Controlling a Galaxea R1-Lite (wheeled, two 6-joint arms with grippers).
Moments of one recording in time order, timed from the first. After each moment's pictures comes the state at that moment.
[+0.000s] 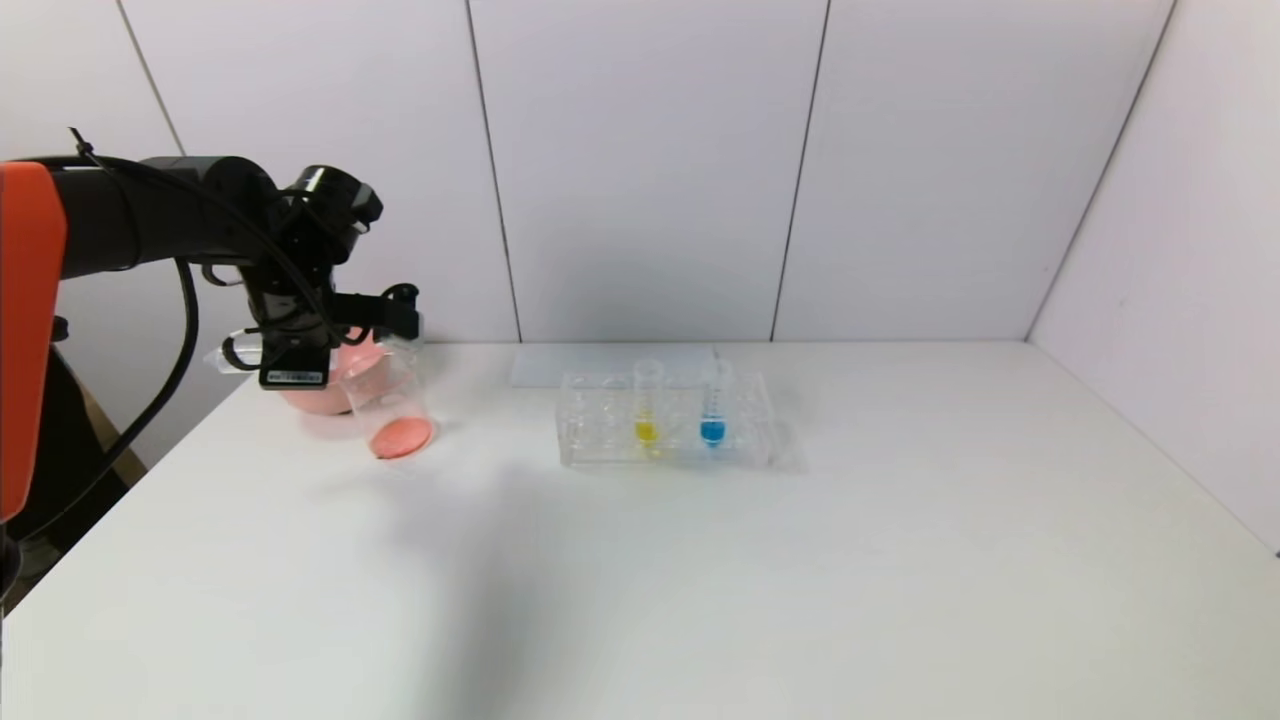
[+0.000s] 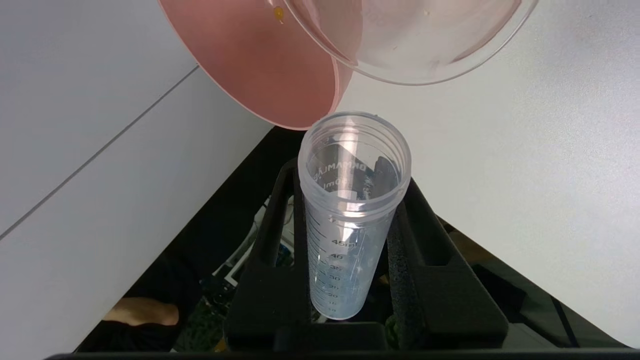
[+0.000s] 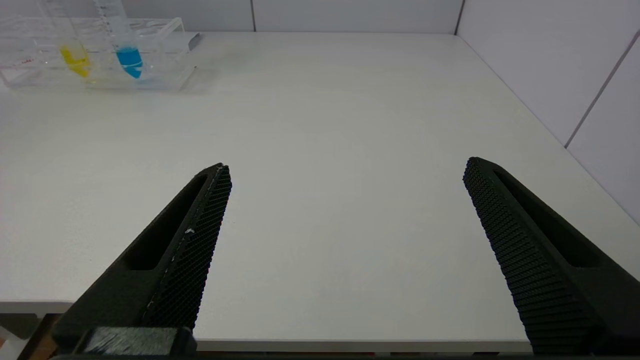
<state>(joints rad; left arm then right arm) -0.10 2.14 -1.98 0.81 0.52 1.28 0.00 0.00 0.00 0.00 0.00 0.00</state>
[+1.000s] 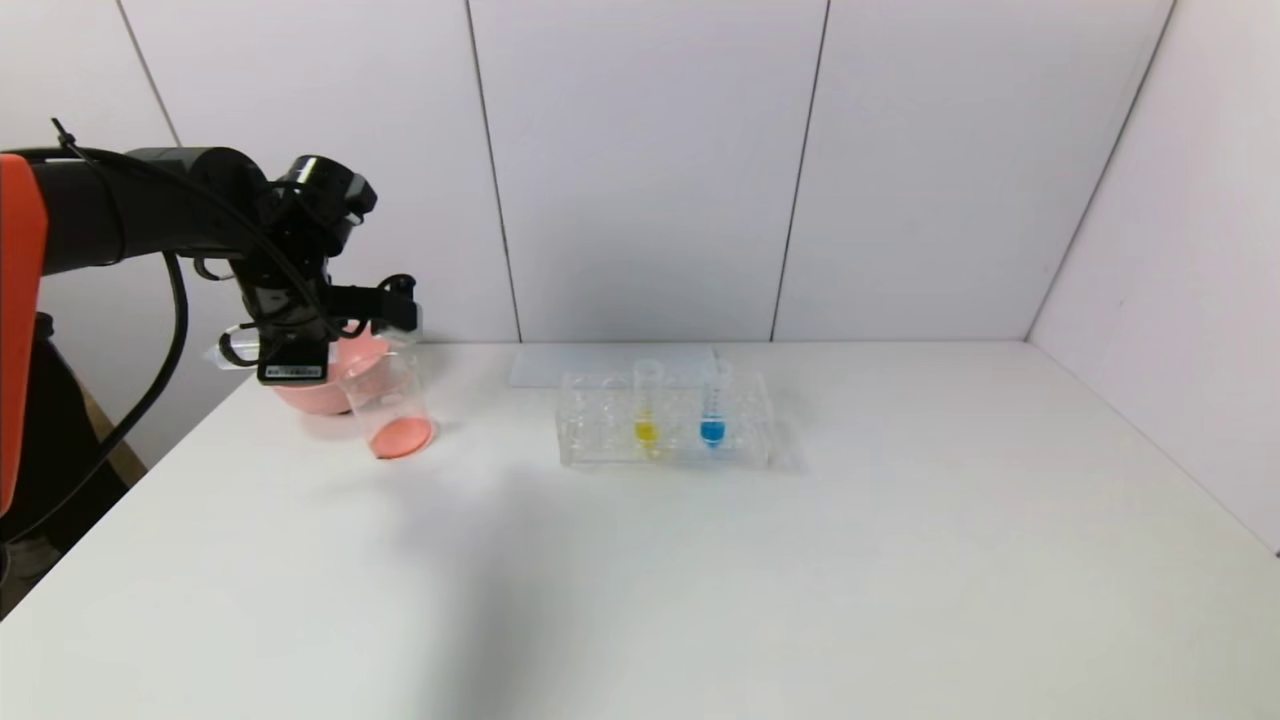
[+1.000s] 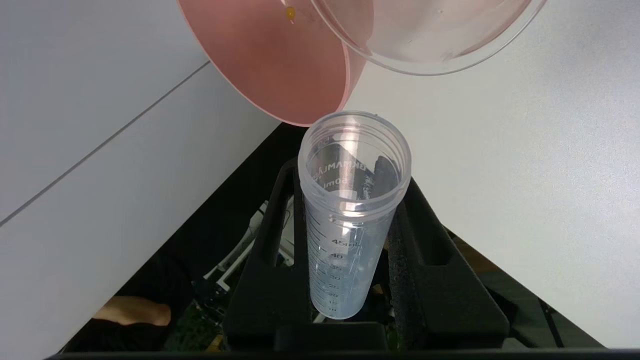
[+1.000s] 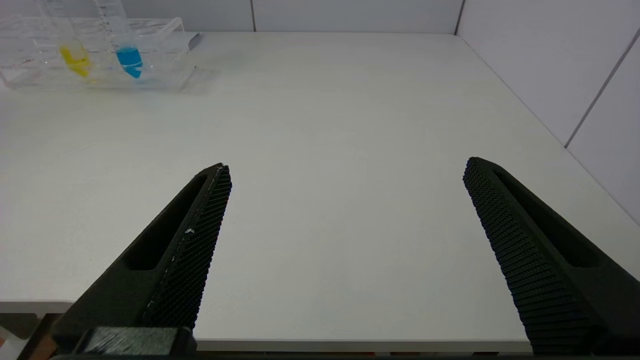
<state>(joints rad) -0.09 2.11 -1.98 0.80 0.49 1.25 0.00 0.00 0.00 0.00 0.00 0.00</state>
